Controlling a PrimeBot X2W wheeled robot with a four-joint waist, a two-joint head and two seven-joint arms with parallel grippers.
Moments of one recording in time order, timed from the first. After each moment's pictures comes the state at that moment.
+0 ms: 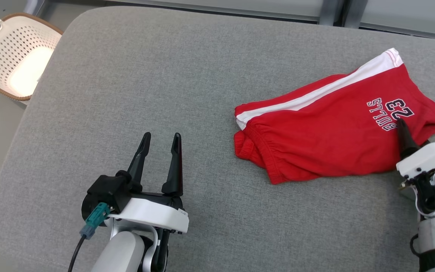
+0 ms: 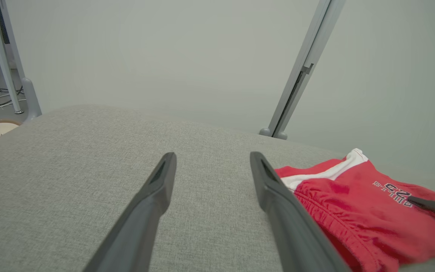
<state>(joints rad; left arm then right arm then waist) -0.23 0.05 -0.36 0.17 -0.45 0.12 -0.26 -0.51 -0.07 -0.31 0.60 0.44 0.13 0.25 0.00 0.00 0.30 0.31</state>
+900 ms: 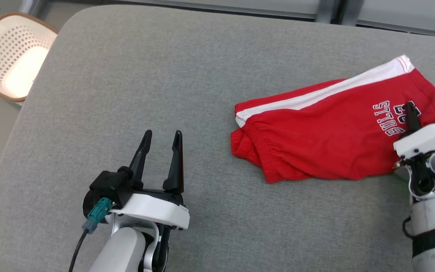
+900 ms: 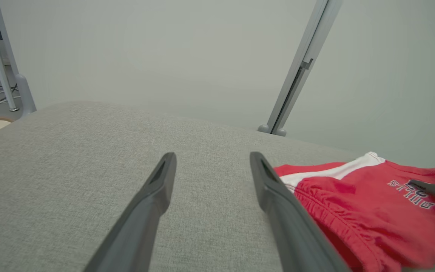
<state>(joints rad) -0.26 0.05 -0.38 0.20 -0.47 0.12 -0.26 -0.63 -0.07 -0.31 0.69 0.47 0.13 0.16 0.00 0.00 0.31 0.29</state>
